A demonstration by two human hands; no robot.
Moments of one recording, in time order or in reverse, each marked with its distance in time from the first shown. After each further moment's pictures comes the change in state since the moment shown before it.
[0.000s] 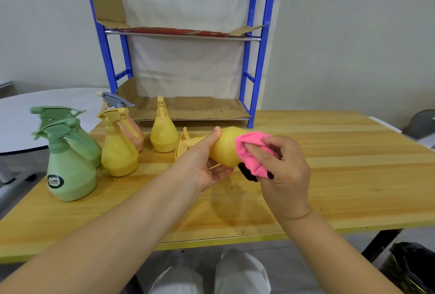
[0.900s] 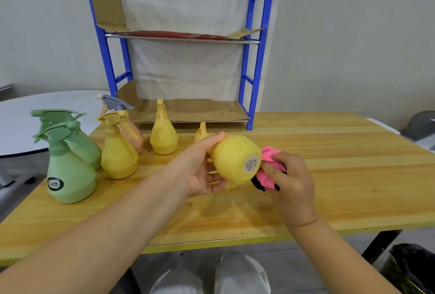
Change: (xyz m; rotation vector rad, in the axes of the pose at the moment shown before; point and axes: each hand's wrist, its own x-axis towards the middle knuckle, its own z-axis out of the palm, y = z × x) left_hand -0.011 0.007 -0.012 0.290 -0.156 -0.068; right_hand -0.034 0.040 -0.003 -0.127 -0.080 -0.030
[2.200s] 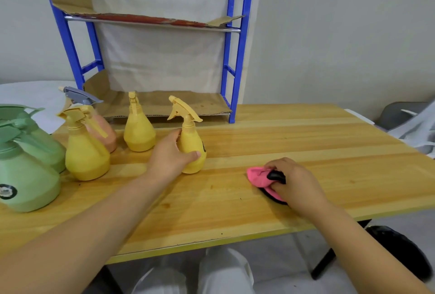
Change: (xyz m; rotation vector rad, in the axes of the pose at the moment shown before) left_hand 0.078 -0.011 -0.030 0.873 0.440 0.708; right_hand 0.005 0.048 -0.042 -0.022 -0.811 0.556
